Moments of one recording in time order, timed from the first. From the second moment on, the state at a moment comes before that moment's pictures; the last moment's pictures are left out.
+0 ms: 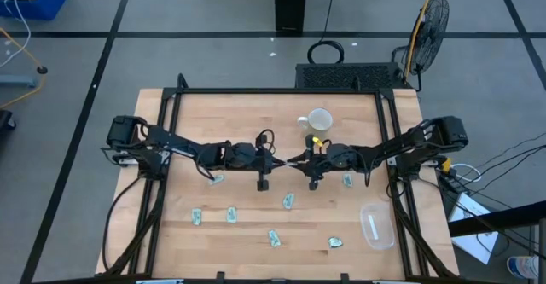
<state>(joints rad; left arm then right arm) -0.05 1.68 0.83 0.46 -0.12 0.13 0.05 1.54 0.51 0.75 0.13 -0.59</state>
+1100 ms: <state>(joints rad) -0.07 1.64 0.83 0.33 -0.25 0.14 0.21 1.40 0.60 0.13 0.63 -0.36</state>
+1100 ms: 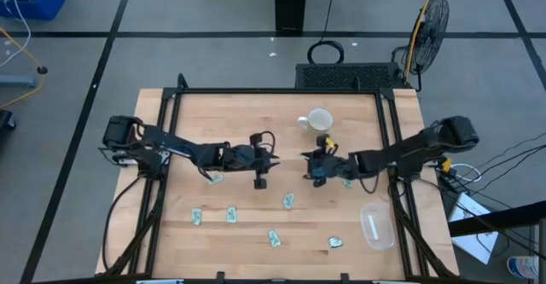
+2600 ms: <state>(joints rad) -0.08 1.46 0.83 0.16 -0.24 0.11 0.69 1.11 0.58 -0.77 -0.29 1.40</state>
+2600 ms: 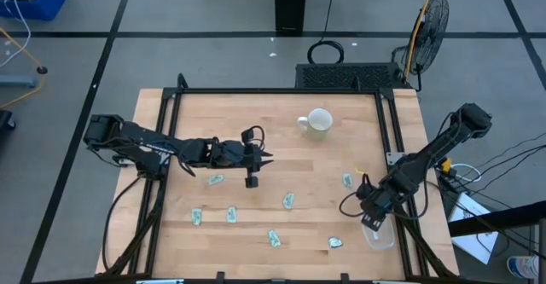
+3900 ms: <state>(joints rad) -0.08 1.46 0.83 0.14 -0.23 0.16 0.37 1.05 0.39 -0.42 0.12 0.55</state>
